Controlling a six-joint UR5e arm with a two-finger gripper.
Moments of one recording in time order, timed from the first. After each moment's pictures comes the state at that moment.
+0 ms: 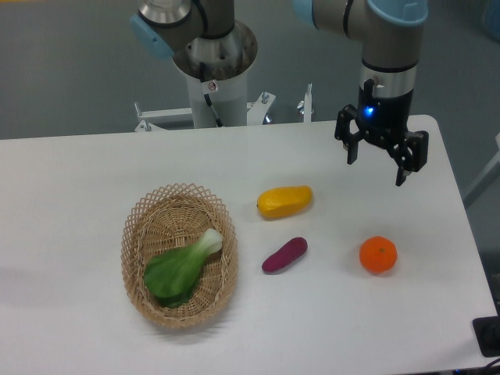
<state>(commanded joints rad) 2.74 -1.70 -1.67 -1.03 1.41 1.48</state>
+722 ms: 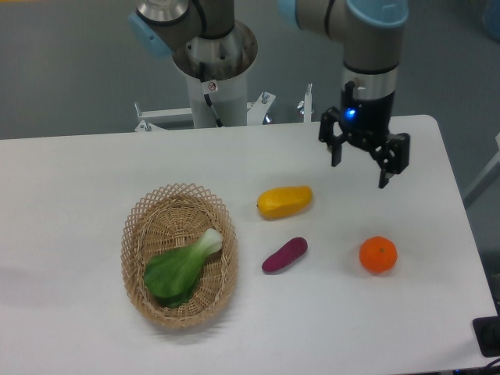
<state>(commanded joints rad) 2.65 -1.66 -1.77 -0.93 1.41 1.26</state>
